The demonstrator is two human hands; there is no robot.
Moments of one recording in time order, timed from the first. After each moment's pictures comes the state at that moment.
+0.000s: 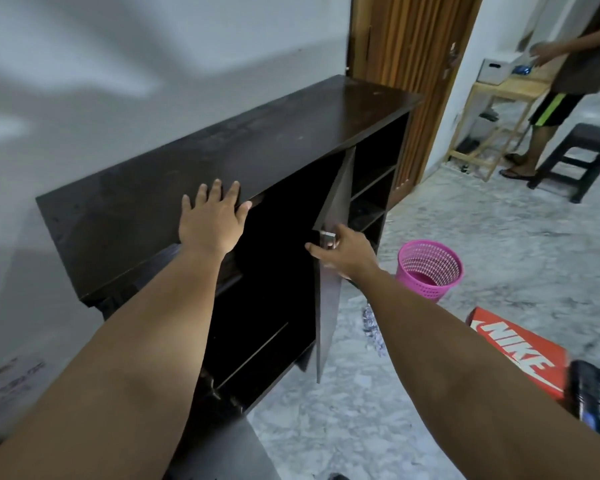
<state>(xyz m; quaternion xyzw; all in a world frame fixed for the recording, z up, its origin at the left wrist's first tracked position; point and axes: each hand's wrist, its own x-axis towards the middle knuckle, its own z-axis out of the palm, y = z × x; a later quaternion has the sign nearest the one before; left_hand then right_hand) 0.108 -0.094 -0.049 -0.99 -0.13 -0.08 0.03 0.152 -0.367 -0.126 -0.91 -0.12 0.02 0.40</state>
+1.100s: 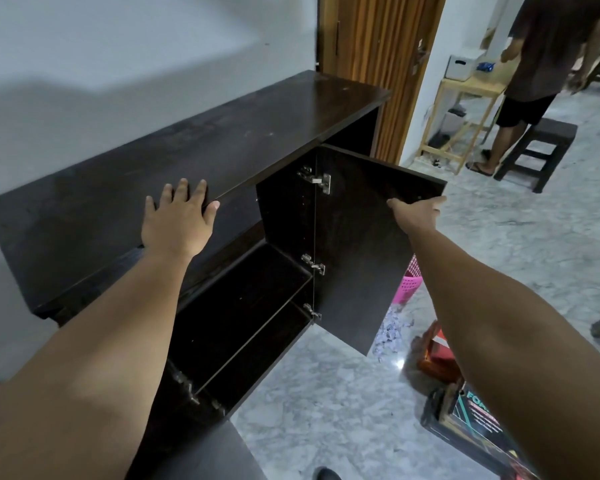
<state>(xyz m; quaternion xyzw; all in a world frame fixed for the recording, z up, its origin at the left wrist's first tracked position) 0.107 -0.094 -0.051 -0.99 -0.12 -0.10 0.06 0.228 -0.505 -0.102 -0.81 0.25 -0.04 0.53</state>
